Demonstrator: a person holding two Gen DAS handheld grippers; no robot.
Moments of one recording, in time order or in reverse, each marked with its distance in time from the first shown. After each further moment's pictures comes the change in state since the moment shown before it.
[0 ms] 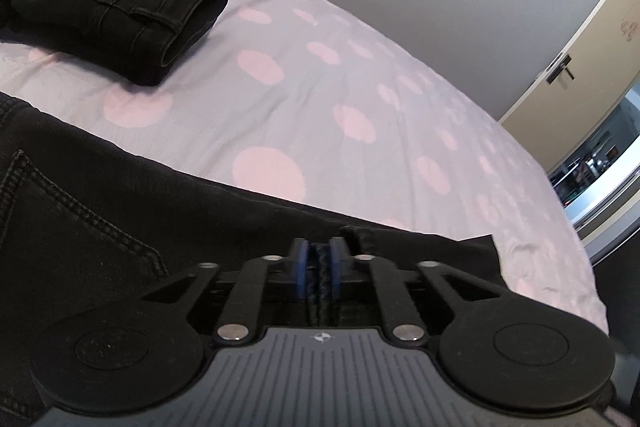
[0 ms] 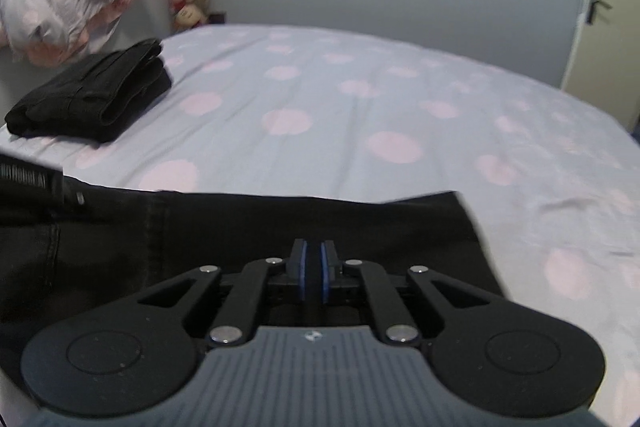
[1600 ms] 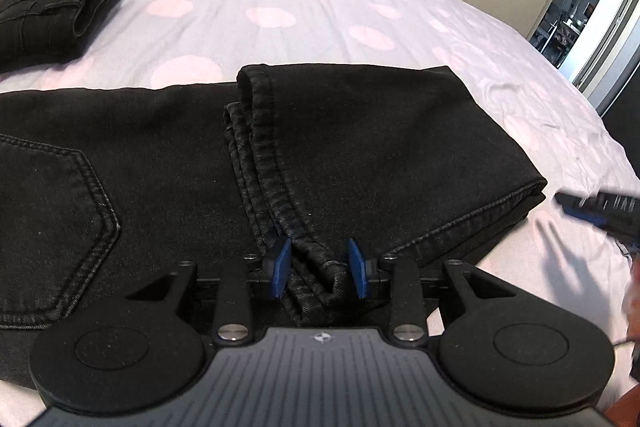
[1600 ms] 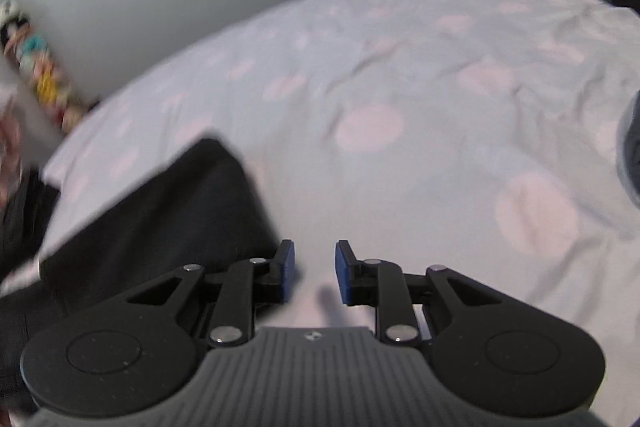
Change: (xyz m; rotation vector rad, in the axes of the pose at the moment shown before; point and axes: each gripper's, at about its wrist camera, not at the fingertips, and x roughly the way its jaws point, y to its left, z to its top) left arm 0.008 -0.060 -0.083 0.342 0.193 0.042; right arm -0.030 -0.168 -0.079 0.562 0.108 -0.057
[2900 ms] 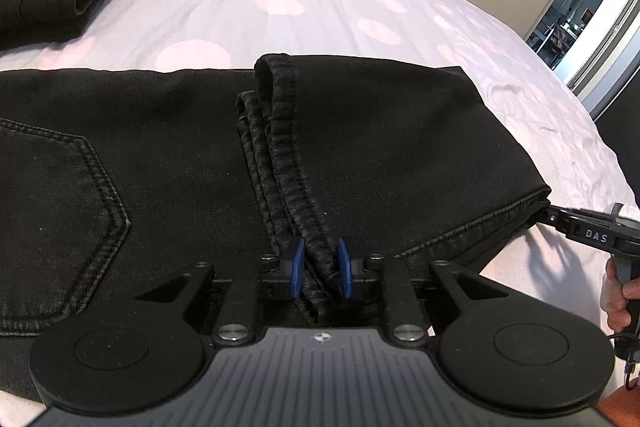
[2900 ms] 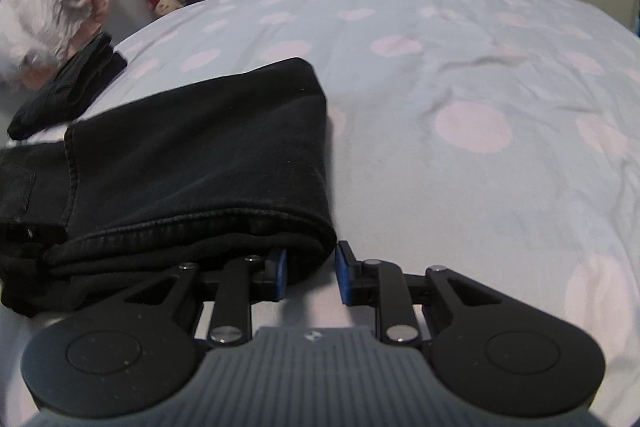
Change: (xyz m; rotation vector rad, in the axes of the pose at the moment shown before) left arm 0.004 0.023 0.003 -0.045 0.033 -0.048; right arm 0.029 0.011 -0.001 -0.357 0.088 0.162
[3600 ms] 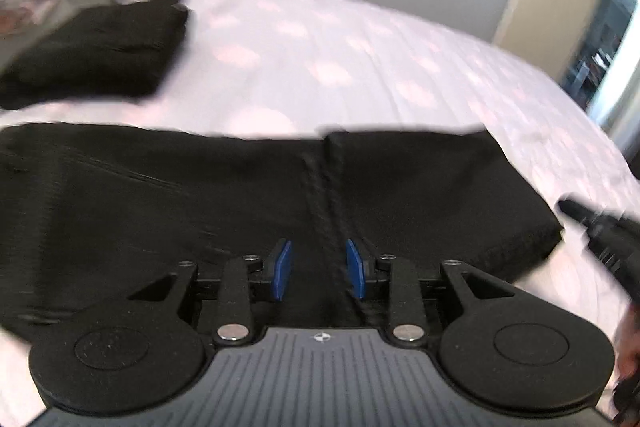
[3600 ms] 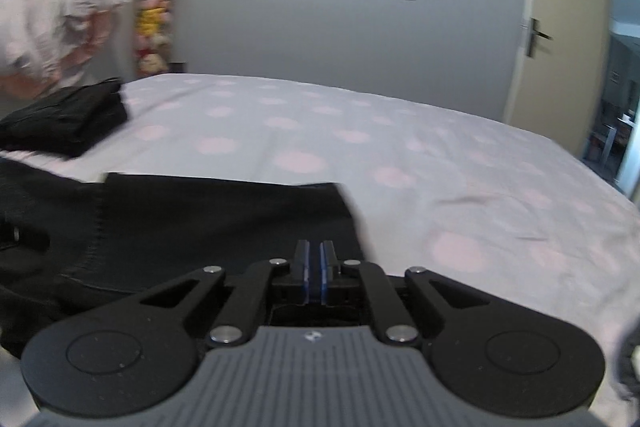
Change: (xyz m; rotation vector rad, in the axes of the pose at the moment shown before) left arm -0.076 0.006 -0.005 -0.059 -0.199 0.196; right arm -0.042 0.132 -0.018 -0.213 -0.317 -0.198
